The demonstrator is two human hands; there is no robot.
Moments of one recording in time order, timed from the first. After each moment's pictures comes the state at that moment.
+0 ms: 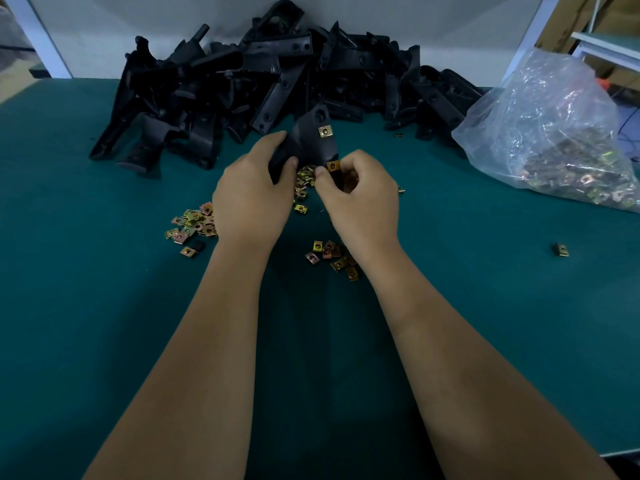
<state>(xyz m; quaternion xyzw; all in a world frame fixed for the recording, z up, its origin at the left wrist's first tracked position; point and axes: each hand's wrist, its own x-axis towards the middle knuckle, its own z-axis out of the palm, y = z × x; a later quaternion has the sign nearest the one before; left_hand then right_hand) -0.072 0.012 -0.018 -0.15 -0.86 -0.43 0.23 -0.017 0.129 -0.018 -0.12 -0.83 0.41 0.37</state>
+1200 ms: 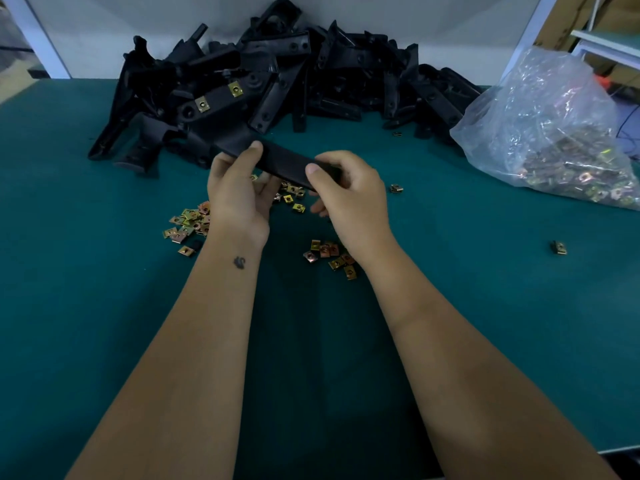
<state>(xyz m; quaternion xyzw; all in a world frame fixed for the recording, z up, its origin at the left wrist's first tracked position) -0.077 0.013 -0.009 0.04 -0.42 -0.90 -0.05 -0.010 0.125 -0.010 -0.07 -0.77 0.58 0.26</state>
